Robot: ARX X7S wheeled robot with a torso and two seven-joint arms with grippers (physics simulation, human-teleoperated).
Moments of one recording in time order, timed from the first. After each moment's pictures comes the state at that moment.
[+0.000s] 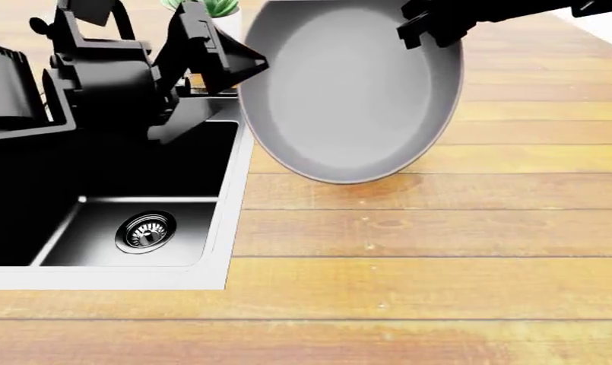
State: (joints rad) left arm -1.35 -0.53 0.31 -0.30 -2.36 -1.10 -0.94; right arm 2.08 0.52 -1.18 0.46 1.29 1.19 -0.17
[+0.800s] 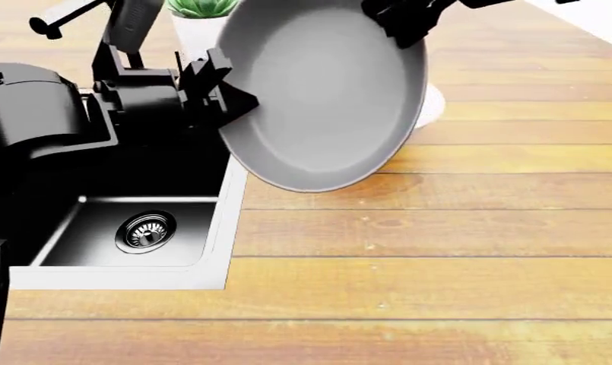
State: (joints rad) left arm -1.32 -0.50 0.35 -0.41 -2.14 -1.12 -0.73; right arm 2.09 0.49 -1.15 0.46 1.29 1.16 -0.19
